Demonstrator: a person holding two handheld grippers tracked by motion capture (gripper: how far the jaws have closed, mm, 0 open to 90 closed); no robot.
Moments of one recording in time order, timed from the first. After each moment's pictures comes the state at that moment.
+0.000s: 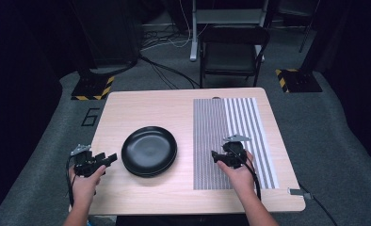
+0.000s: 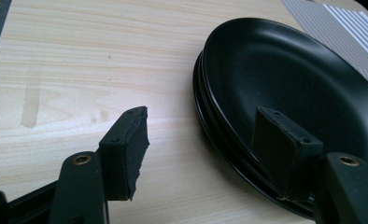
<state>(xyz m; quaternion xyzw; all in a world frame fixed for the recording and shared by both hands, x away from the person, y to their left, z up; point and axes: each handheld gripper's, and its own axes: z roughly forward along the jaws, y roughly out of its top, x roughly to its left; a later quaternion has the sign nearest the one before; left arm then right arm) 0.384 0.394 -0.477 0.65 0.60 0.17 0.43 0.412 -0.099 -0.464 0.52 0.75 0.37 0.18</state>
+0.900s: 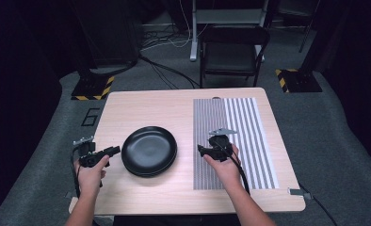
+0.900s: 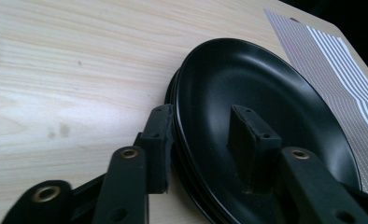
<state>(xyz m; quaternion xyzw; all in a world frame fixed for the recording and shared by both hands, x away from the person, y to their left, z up) 0.407 0.378 -0.465 0.61 0.64 0.10 0.45 0.430 -0.058 -0.455 0.49 0.76 0.40 0.16</state>
